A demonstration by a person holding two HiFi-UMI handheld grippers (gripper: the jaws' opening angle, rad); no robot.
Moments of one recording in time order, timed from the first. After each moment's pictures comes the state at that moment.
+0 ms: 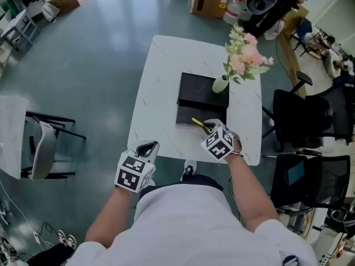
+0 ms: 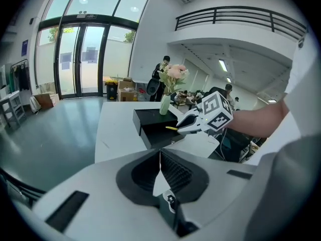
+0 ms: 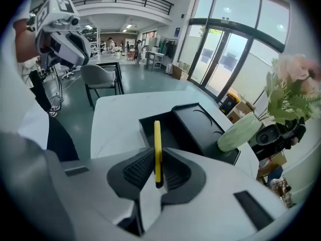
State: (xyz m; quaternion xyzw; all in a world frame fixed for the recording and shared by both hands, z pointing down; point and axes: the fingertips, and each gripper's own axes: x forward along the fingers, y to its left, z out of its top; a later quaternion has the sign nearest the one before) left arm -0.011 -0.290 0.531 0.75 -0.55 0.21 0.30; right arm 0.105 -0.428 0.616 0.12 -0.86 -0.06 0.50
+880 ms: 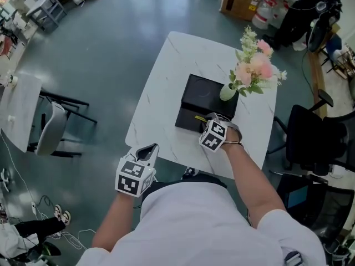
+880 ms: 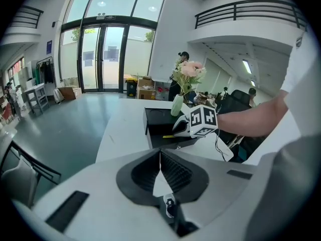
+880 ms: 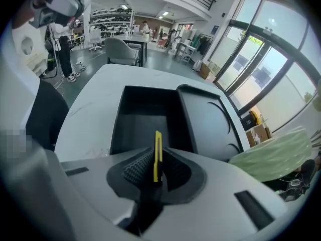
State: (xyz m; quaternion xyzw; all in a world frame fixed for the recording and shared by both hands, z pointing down) left arm 0.016 -0.313 0.532 0.66 -0.64 0.20 0.33; right arm 0.094 -0.496 0.689 -0.02 -0.81 -0.18 0.55
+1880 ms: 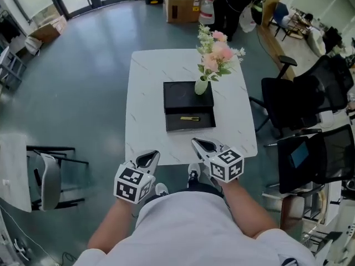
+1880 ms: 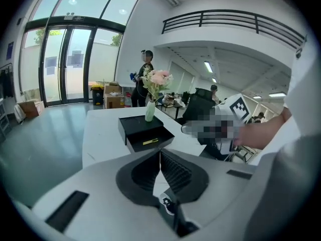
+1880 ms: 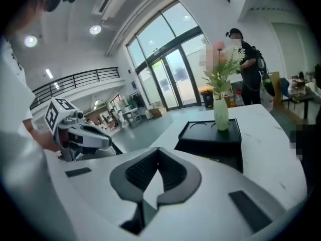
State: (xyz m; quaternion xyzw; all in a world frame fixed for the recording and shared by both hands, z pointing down) left arm 0.020 -0.294 0.496 0.80 -0.50 0.21 0.27; right arm 0.121 -0.367 0.514 0.22 -0.93 0.24 0.18
